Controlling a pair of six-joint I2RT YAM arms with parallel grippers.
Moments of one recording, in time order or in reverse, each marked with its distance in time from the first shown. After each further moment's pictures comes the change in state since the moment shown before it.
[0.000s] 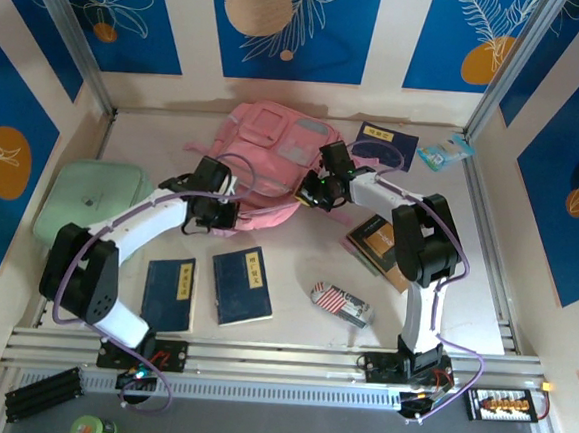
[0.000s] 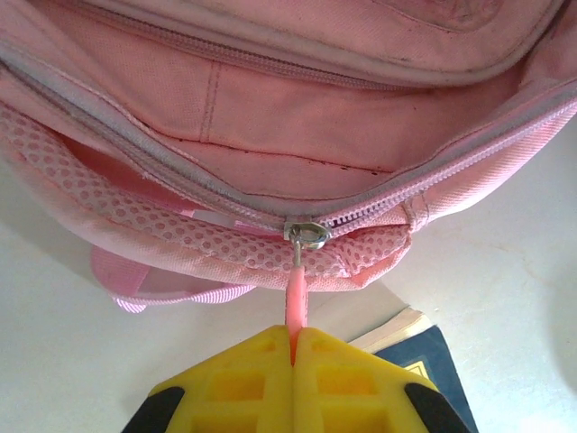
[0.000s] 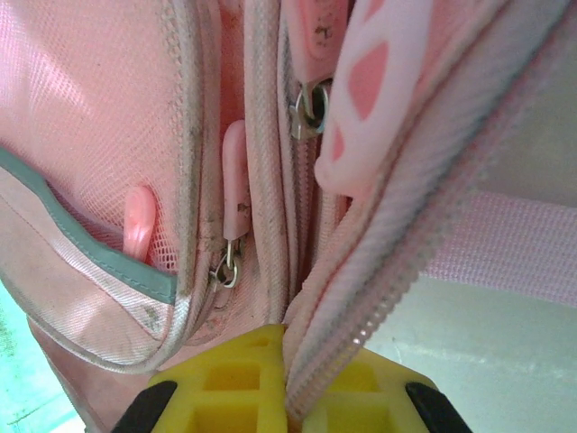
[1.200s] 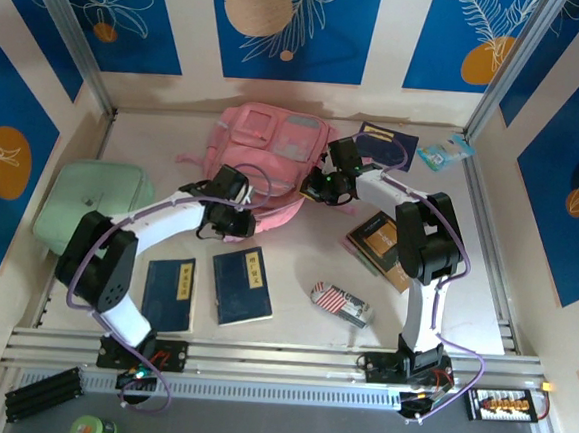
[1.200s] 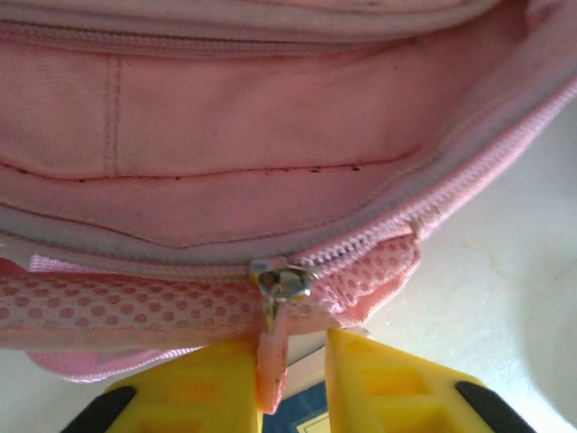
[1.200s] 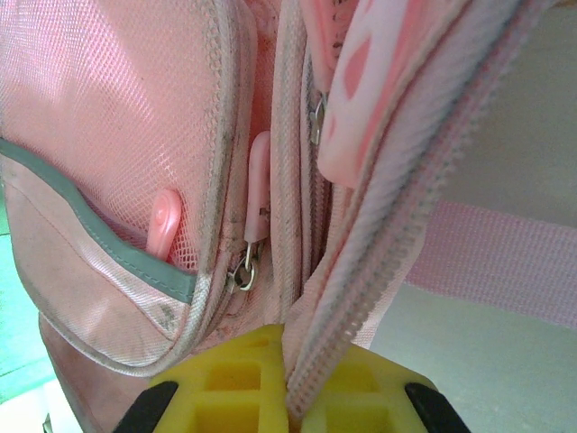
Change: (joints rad) left arm -0.085 0.103 -0.002 0.081 0.021 -0.072; right arm -0.043 0.012 0.015 0.023 -0.060 -0.177
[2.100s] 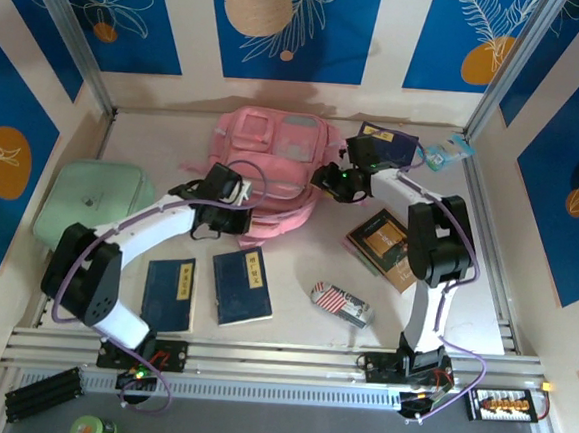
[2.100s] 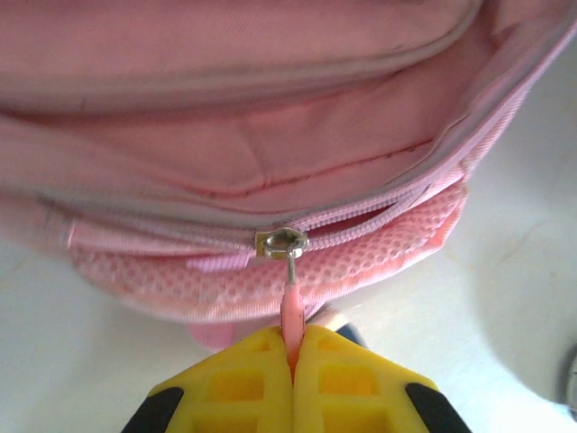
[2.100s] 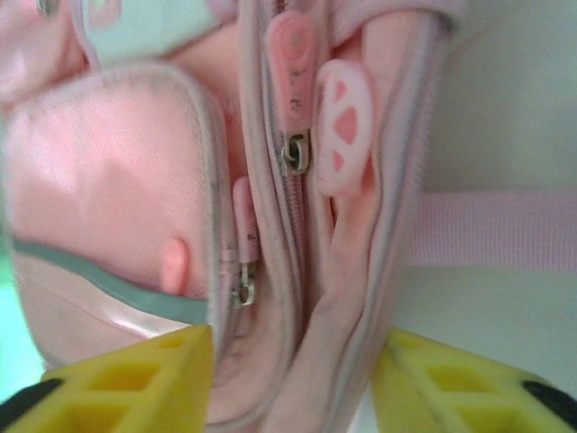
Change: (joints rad) left arm -0.014 -0.084 -0.005 0.010 0.039 0.052; right arm -0.095 -0.081 -0.054 -0.017 0.040 0.027
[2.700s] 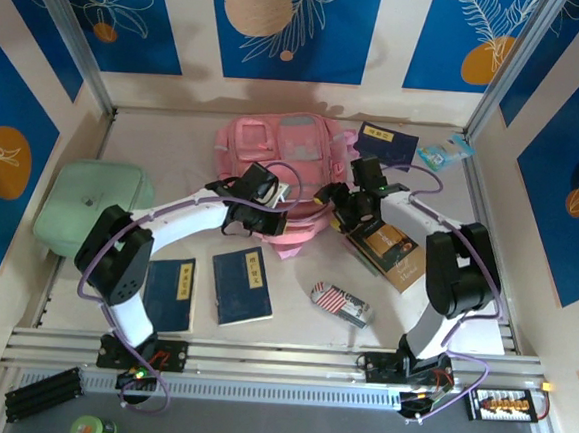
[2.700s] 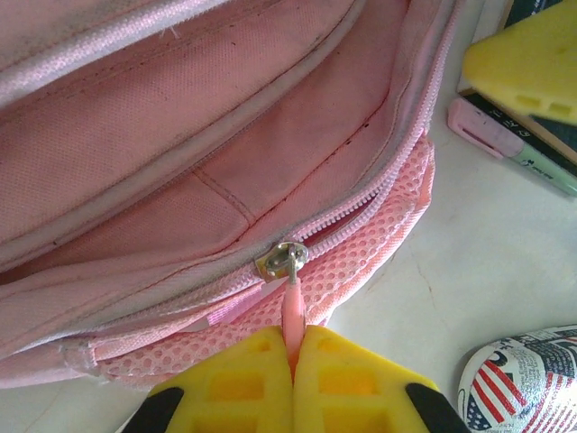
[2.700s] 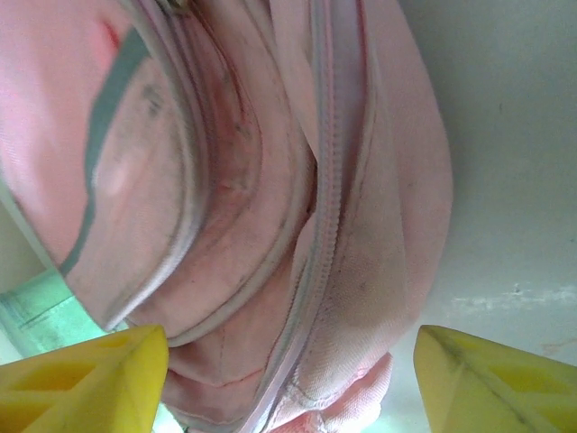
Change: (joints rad) left arm -0.132 0.169 0.155 0.037 0.070 -0.036; right arm 0.057 -0.206 -0.254 -0.039 0.020 0.386
